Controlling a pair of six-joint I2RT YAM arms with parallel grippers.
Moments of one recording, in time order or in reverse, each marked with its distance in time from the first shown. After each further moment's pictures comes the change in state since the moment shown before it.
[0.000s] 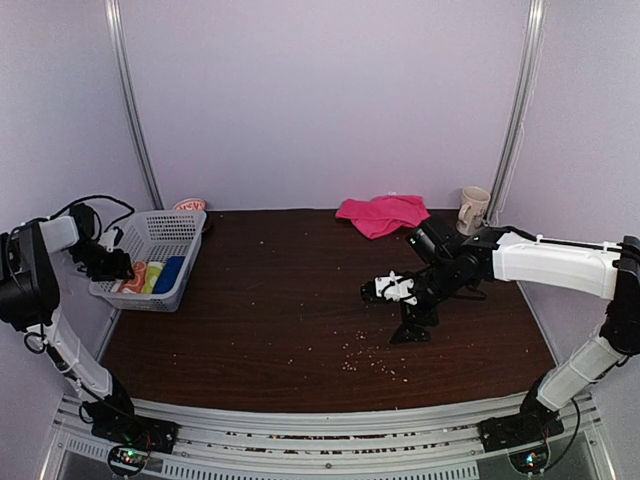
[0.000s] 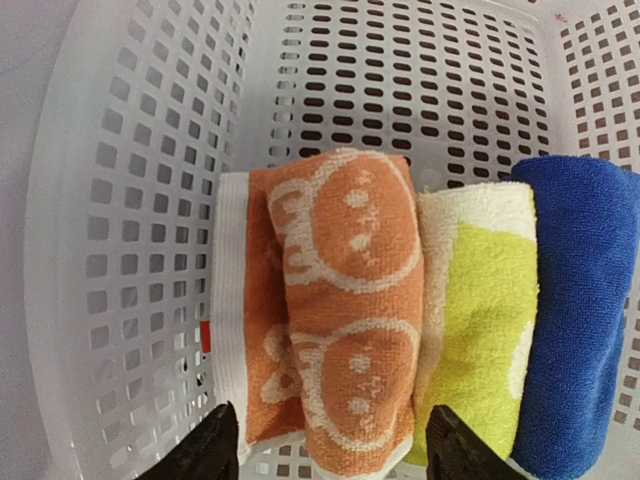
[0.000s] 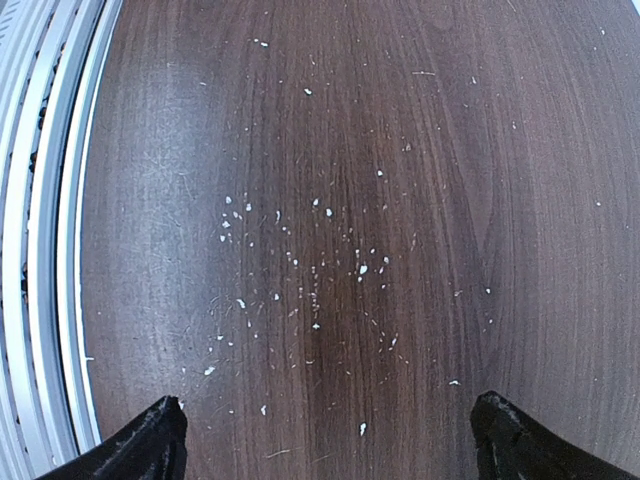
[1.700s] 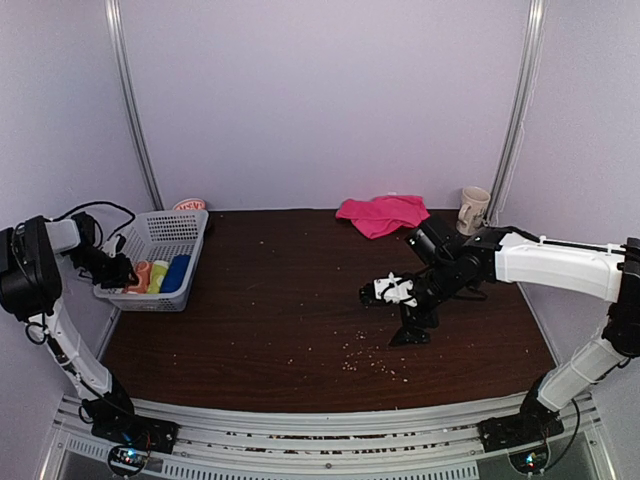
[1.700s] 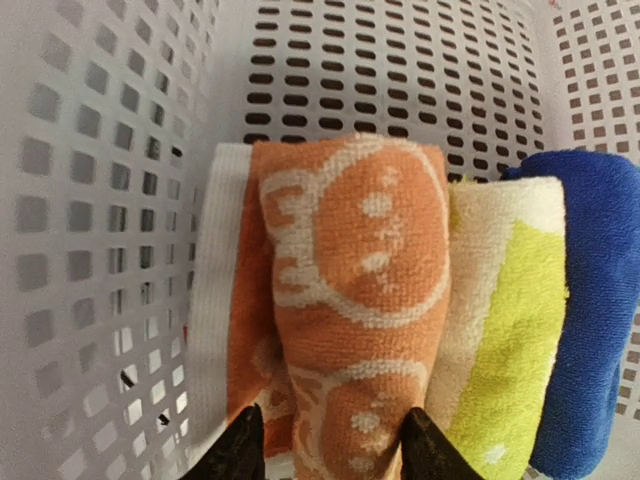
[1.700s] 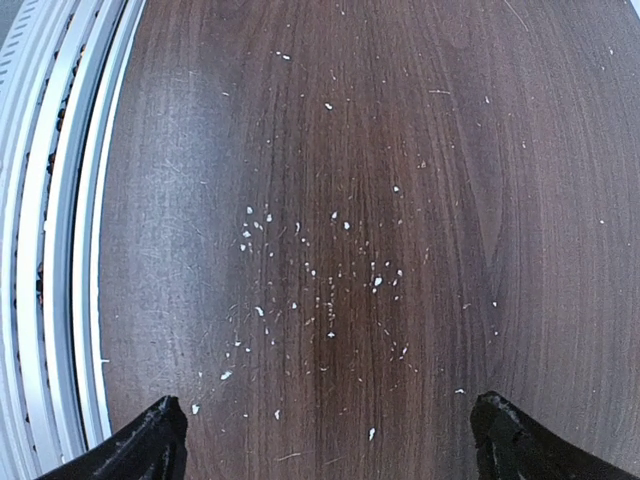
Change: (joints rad) left arm 0.034 0.094 0.008 -0.010 0.142 -0.025; right arm 0.022 -0.018 0.004 -0.014 -0.011 -0.005
